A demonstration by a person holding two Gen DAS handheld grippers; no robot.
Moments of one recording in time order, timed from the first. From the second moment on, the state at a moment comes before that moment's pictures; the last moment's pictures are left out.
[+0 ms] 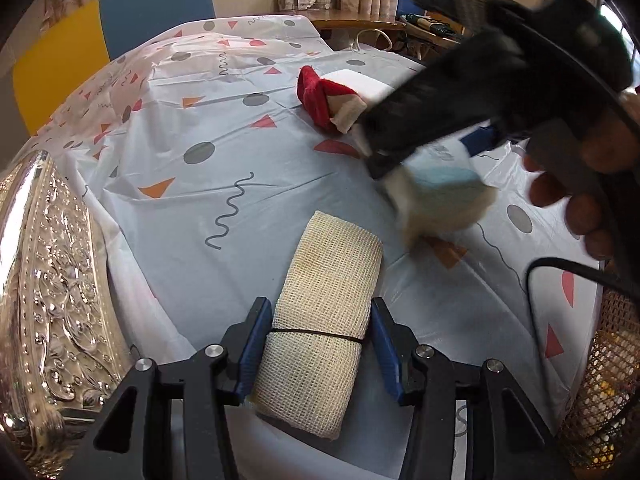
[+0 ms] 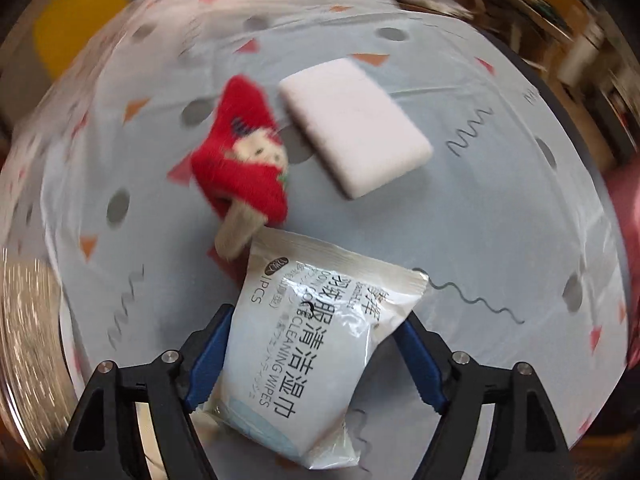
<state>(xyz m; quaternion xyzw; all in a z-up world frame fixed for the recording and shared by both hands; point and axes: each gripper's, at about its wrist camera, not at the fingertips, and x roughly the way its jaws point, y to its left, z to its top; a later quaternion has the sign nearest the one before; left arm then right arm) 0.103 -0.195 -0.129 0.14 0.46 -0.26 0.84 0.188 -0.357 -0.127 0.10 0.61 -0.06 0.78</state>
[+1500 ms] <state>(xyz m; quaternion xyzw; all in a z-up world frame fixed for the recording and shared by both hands) 0.104 -0.204 -0.129 0.16 0.46 -0.23 0.84 0.124 -0.382 -0.130 0.06 0.57 -0.13 0.81</state>
